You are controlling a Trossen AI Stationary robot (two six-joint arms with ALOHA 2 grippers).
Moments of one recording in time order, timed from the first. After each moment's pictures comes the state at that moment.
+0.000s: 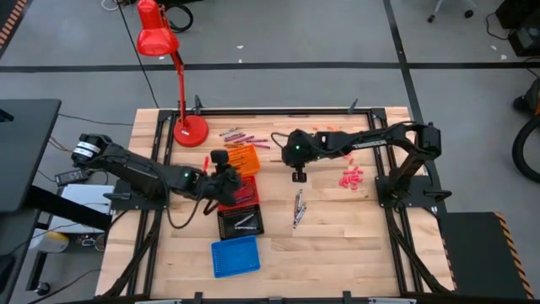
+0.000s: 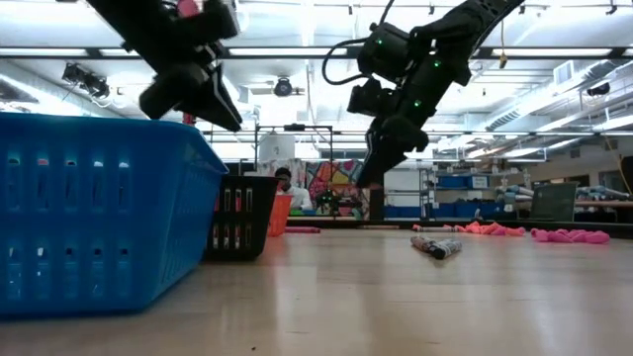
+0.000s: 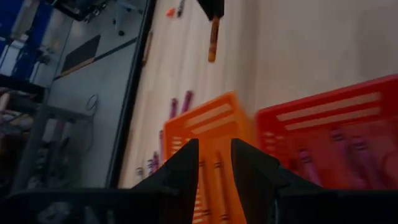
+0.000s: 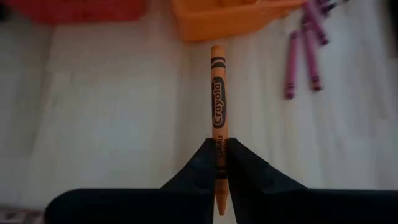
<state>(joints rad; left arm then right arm) -0.24 1.33 0.83 -0.41 -0.77 0.11 -0.23 1.66 1.02 -0.27 0.01 -0.29</state>
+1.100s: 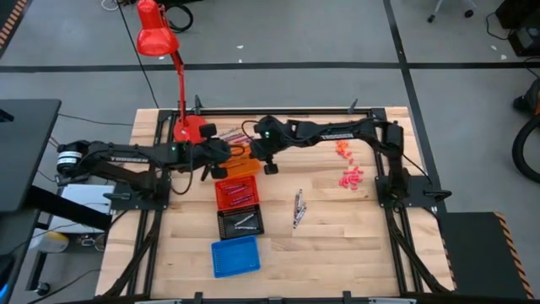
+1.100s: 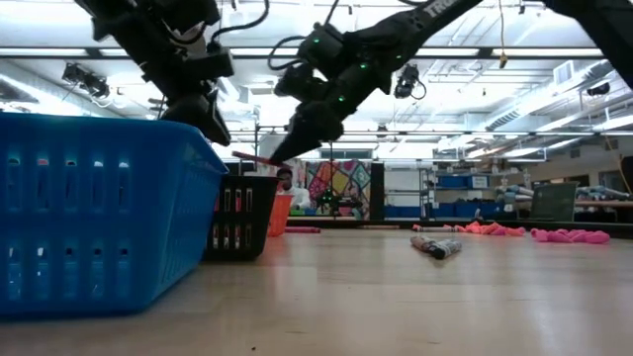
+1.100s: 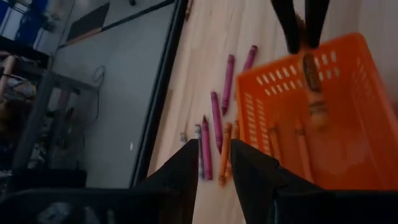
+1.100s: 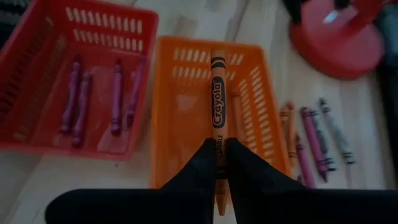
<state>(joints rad) 0.14 1.14 0.70 -0.33 -0.57 0.35 -0.27 2.00 1.50 -0.25 -0.23 -0.50</state>
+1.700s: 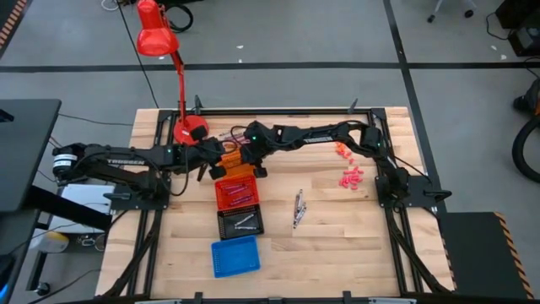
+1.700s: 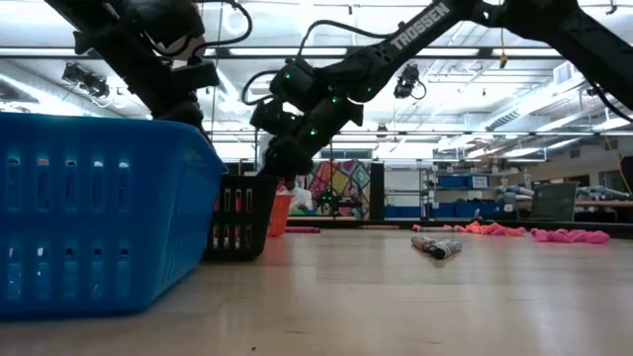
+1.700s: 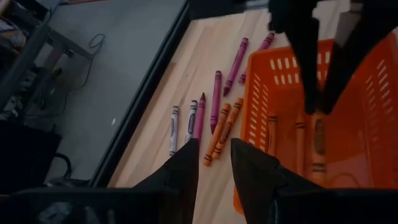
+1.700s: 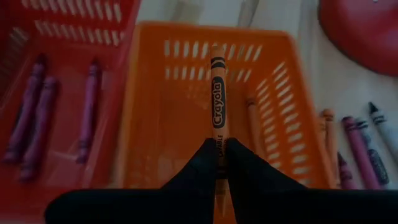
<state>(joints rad) 0.17 1.07 0.59 -0.29 -0.58 0.12 -0.27 2.22 1.66 -0.21 -0.28 -0.47</state>
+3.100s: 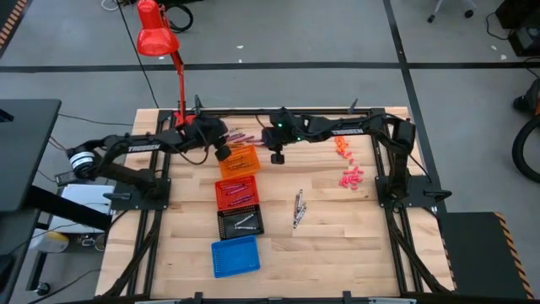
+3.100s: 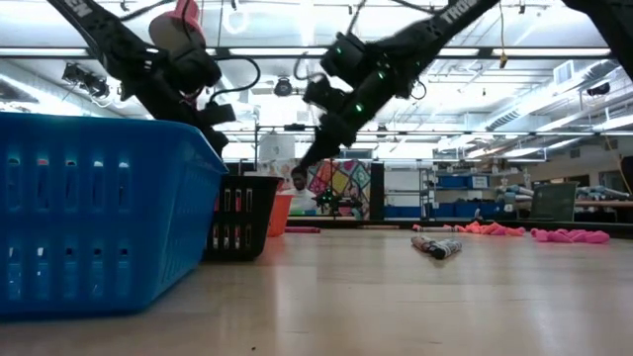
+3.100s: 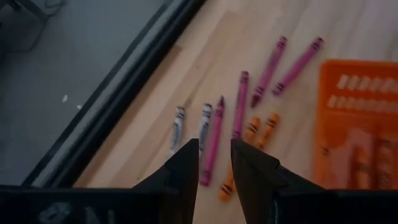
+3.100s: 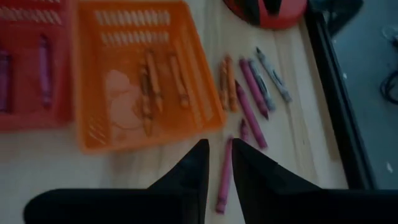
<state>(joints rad) 0.59 1.29 0.60 -0.02 -0.16 0.20 -0.36 1.90 1.32 -0.14 -0.11 -0.42</state>
